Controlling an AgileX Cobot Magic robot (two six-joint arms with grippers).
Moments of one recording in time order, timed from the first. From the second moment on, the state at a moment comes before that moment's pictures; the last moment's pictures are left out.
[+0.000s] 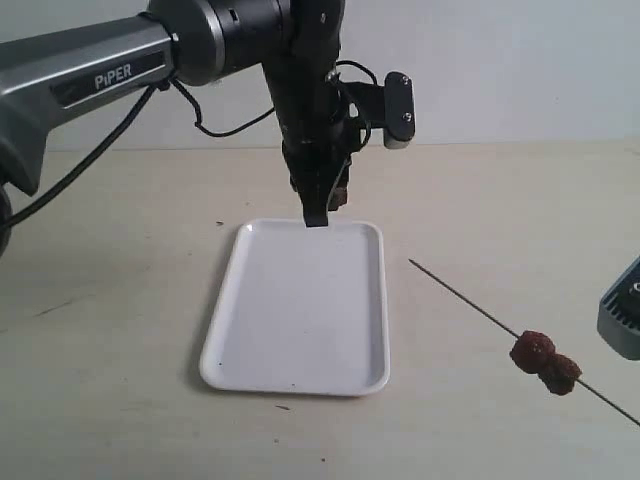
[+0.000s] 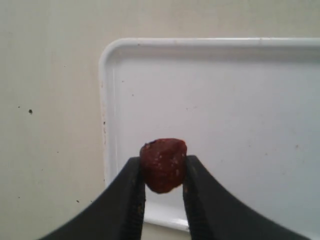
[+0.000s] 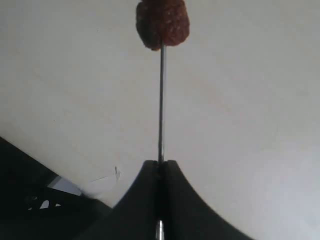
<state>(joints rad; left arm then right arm) -0.71 2.32 -2.19 0.05 1.22 0.93 0.53 0.91 -0.64 -0.11 1.18 0.05</state>
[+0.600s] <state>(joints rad) -0.71 2.17 -1.96 -0.33 1.22 1.50 0.53 0.91 -0.64 -0.11 1.19 0.03</state>
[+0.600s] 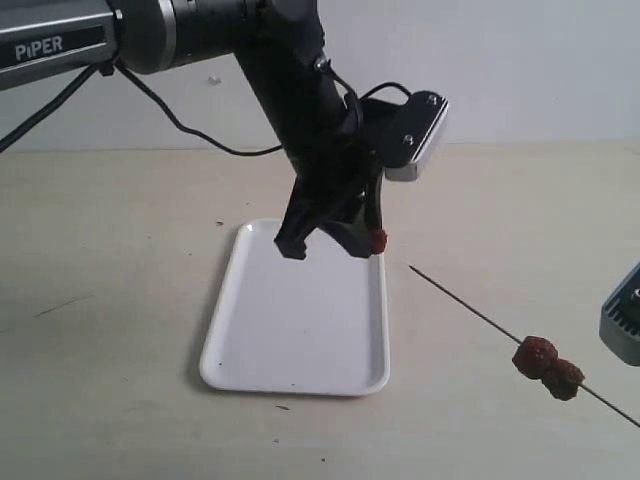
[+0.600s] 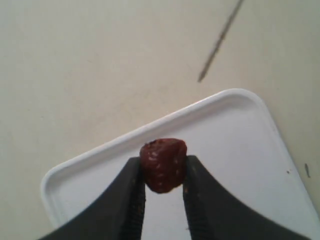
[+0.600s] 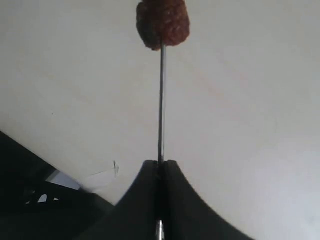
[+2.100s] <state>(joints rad) -0.71 2.14 -1.86 -0.32 1.22 1.65 0.53 0.97 -0.64 -0.10 1.10 -0.08</state>
